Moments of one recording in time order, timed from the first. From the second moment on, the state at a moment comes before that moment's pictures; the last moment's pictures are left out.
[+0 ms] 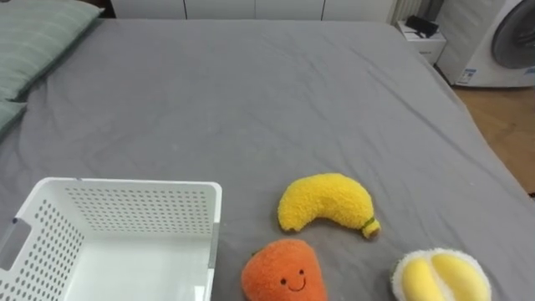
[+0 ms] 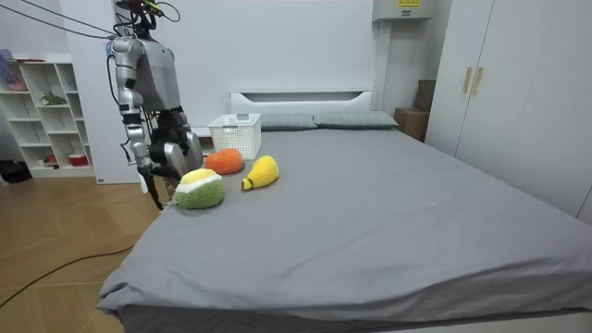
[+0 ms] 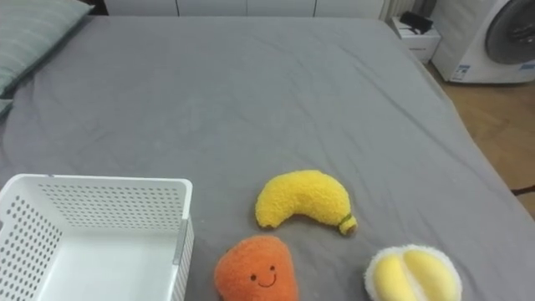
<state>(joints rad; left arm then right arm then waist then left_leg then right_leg) 0.25 0.15 0.22 1.16 -0.12 0.15 0.28 0.20 -0.21 -0.09 1.33 0.92 0.17 0.06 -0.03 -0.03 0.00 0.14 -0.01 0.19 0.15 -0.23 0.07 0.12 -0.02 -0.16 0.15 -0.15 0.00</state>
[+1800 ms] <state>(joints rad) 0.25 0.20 0.19 1.05 -0.06 0.14 0.25 0.19 -0.23 -0.10 0.31 -0.09 0.10 -0.35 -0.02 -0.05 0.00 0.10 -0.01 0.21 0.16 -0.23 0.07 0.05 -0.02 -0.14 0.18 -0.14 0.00</state>
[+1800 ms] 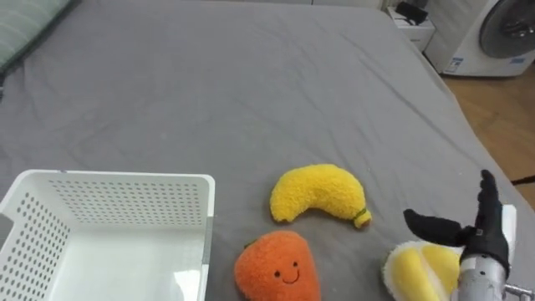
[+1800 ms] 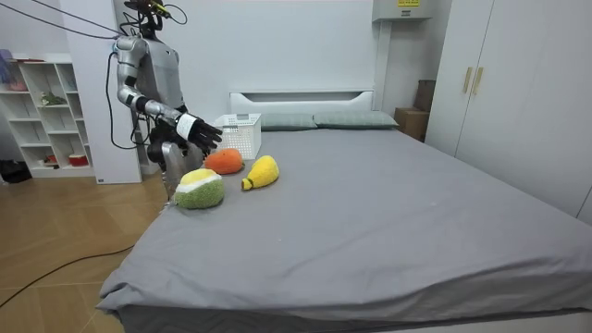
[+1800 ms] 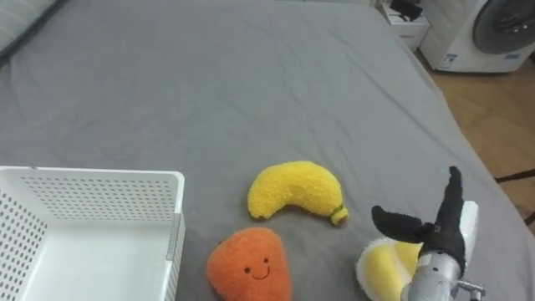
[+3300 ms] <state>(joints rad) 0.28 0.22 0.27 1.01 0.16 0.22 0.20 0.12 -0.34 -0.18 0.91 -0.40 0.17 -0.16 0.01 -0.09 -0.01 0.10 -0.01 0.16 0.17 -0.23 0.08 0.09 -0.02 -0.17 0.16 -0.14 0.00</state>
